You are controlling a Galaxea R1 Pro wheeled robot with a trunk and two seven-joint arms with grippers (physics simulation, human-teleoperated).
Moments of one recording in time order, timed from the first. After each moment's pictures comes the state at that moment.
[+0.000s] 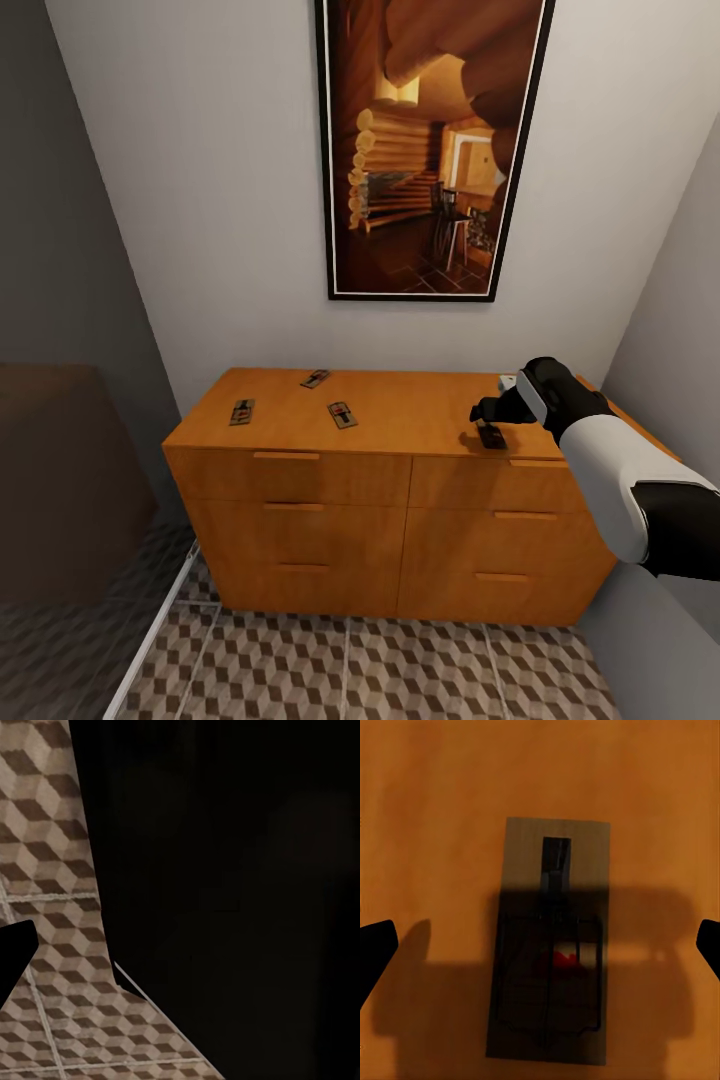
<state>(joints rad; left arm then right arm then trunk) 0.09 0.01 -0.06 -0.06 -0.01 -0.13 -0.03 -1.32 -0.12 0.02 -0.37 0.00 0.94 0.10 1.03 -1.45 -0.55</state>
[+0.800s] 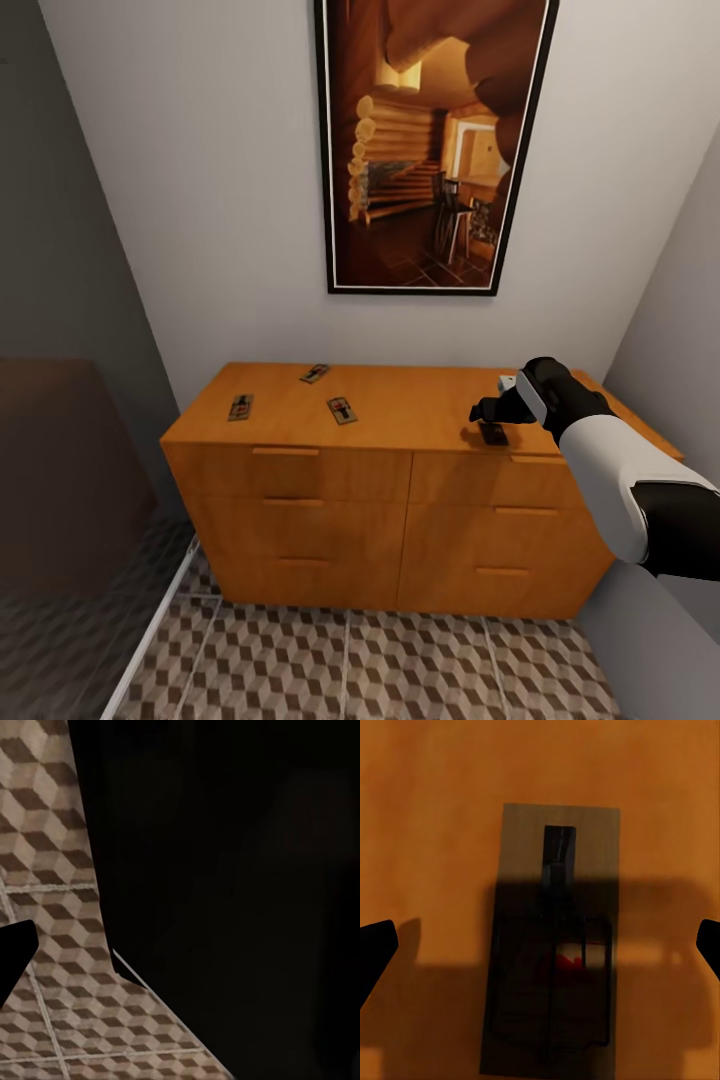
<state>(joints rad) 0.09 0.01 -0.06 -0.06 -0.01 -0.13 -0.03 -1.32 -0.12 0.02 -0.37 0.00 0.94 0.10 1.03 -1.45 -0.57</state>
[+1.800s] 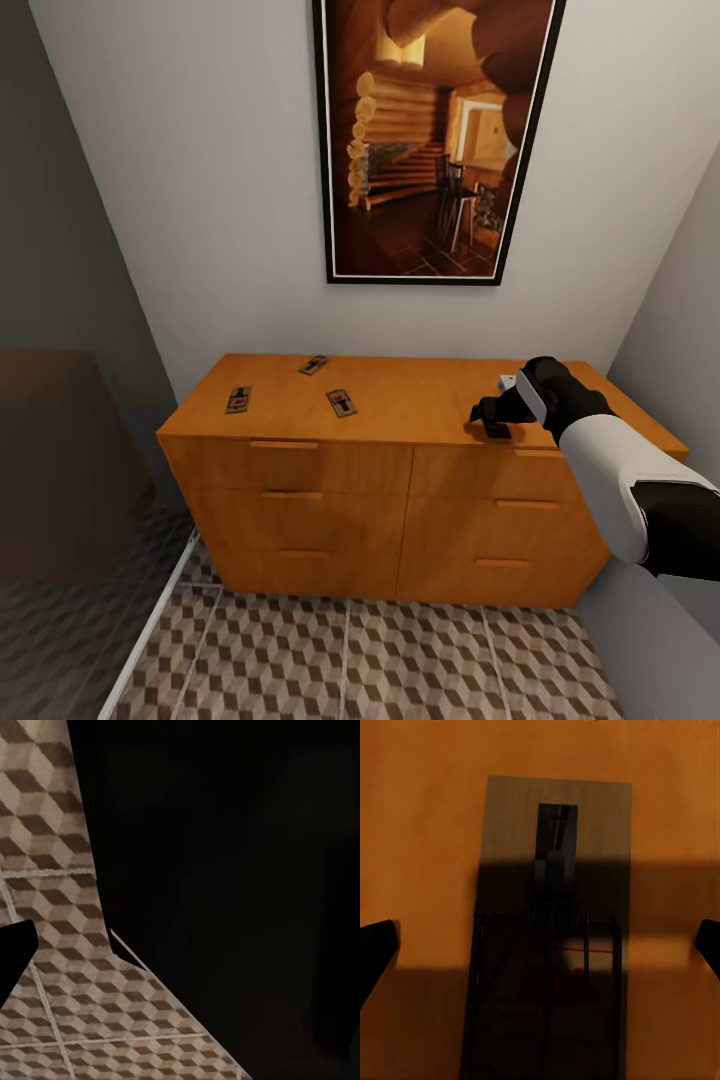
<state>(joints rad) 0.09 0.01 -0.06 -0.06 -0.01 -0.13 -0.03 -1.32 -0.12 0.02 -0.37 0.01 0.94 0.10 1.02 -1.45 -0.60</state>
